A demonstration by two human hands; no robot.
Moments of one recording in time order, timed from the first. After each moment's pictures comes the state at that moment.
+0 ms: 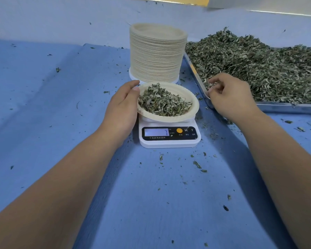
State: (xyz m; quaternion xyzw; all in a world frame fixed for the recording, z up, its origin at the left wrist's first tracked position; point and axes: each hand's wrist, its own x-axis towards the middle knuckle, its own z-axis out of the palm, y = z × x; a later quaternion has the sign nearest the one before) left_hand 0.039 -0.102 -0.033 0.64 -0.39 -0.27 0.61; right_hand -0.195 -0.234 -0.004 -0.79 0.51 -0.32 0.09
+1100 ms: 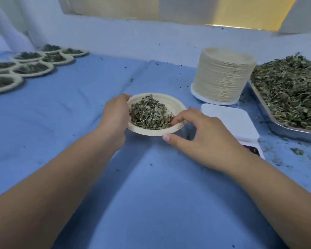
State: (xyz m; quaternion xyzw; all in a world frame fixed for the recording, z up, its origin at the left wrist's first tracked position) left_hand 0.141 0.009 -0.004 0.67 -0.15 -0.23 0.69; right_hand -0.061 -0.075 0.003 -0.92 0.25 -0.20 0.21
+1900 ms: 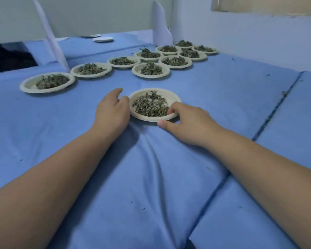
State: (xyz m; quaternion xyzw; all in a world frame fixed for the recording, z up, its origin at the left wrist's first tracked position) left_hand 0.364 0.298 -0.033 0.87 -0.04 0.08 0.49; right_hand 0.295 0.102 -0.037 -0.98 0.03 -0.08 0.17
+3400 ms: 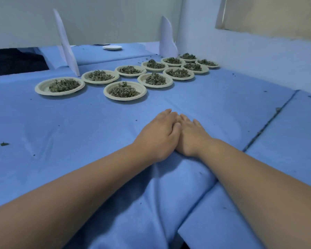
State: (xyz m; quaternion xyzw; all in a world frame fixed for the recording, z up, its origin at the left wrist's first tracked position) left_hand 0.297 0.232 -0.036 0.89 -0.31 0.02 0.33; right_hand 0.291 0.094 -0.042 -1.00 -0.03 0.05 0.03
